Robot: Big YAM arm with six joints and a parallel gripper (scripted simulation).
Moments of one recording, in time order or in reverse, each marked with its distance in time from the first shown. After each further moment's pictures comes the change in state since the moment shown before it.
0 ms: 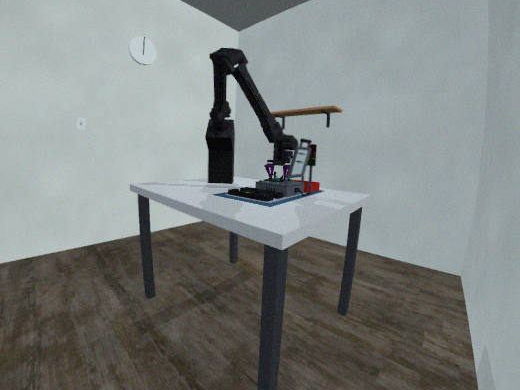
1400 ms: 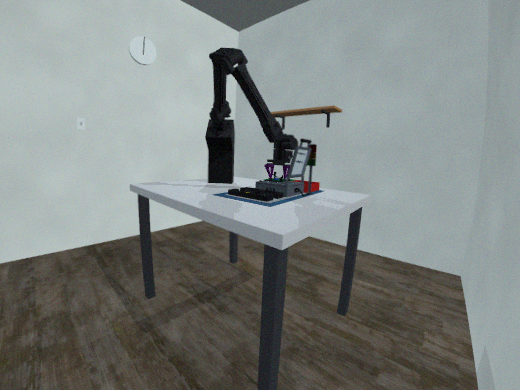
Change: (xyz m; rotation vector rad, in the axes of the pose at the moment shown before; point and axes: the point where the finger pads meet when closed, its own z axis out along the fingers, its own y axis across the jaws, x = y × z) arm 0.001 0.000 -0.001 -0.002 0.001 -0.001
